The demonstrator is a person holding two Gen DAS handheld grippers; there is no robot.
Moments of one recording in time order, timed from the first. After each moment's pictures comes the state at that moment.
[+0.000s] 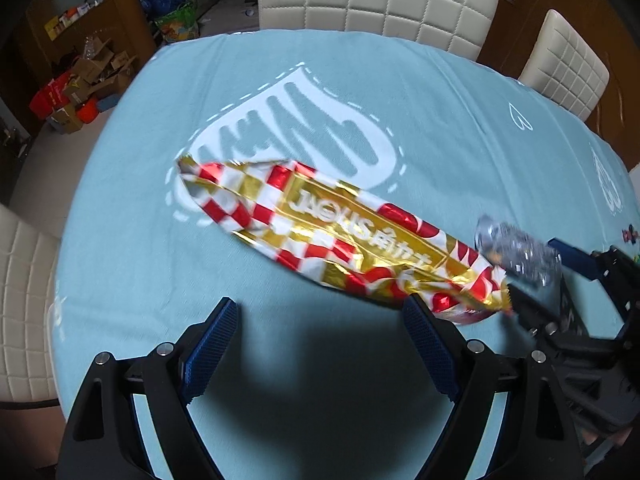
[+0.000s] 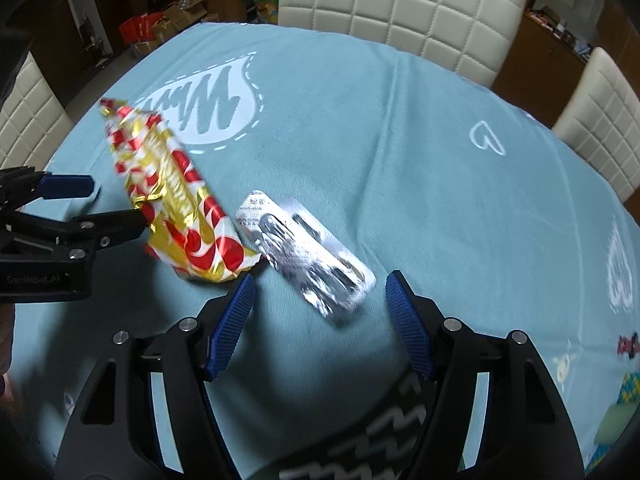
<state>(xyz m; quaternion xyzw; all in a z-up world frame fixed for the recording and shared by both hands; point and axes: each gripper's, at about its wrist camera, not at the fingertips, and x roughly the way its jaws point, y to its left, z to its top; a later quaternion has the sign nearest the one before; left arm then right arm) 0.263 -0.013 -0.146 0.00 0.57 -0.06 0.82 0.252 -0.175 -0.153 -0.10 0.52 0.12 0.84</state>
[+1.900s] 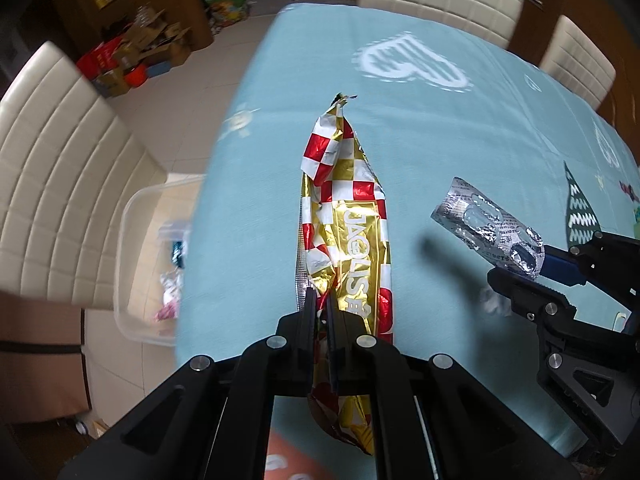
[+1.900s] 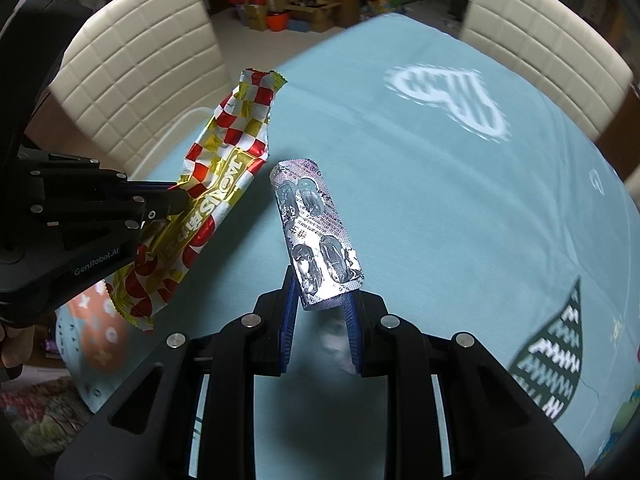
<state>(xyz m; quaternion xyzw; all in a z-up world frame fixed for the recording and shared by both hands) 0.076 0.130 -0.103 -0.01 0.59 0.01 0.81 0.093 0.000 -0.100 -0.15 0.53 0.27 0.79</state>
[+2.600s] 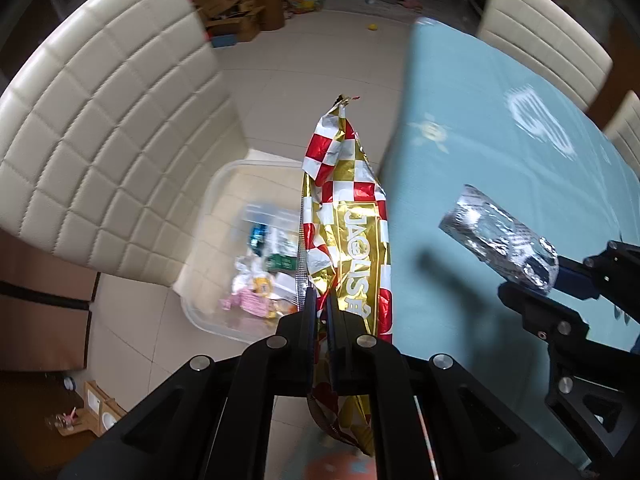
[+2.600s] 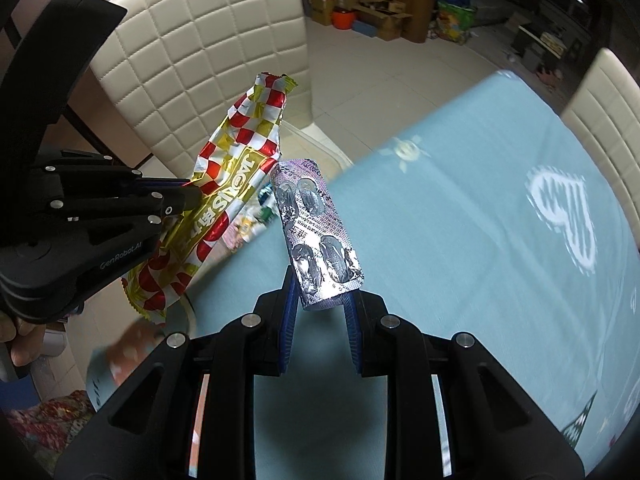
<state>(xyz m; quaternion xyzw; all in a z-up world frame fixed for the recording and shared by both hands) 0.074 0.283 -0.110 -0.07 0.58 0.10 0.80 0.112 0.162 -0.094 -0.21 0.51 0.35 0.76</state>
